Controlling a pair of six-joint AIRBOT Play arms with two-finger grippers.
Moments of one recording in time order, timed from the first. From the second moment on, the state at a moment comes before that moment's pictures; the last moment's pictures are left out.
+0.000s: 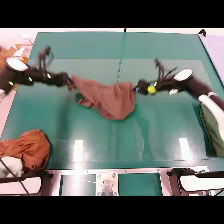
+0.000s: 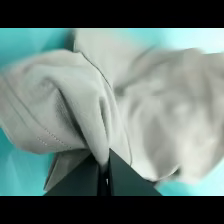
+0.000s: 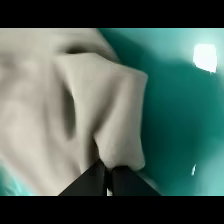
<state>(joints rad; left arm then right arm) 0.05 -1.44 1.34 0.77 -1.08 -1.11 0.06 -1.48 1.21 -0.67 0.99 1.23</state>
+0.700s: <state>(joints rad) 0.05 -0.98 2.02 0.94 -1.18 -1.26 -0.13 -0.87 1.68 -0.77 1.13 1.22</state>
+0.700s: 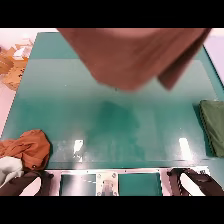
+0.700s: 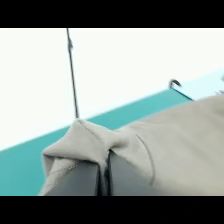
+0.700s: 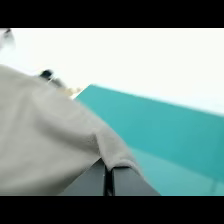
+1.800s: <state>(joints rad) 0.05 -1.44 1.11 0.97 -0.96 -1.16 0.12 -1.60 1.26 -0.77 0.92 1.19</state>
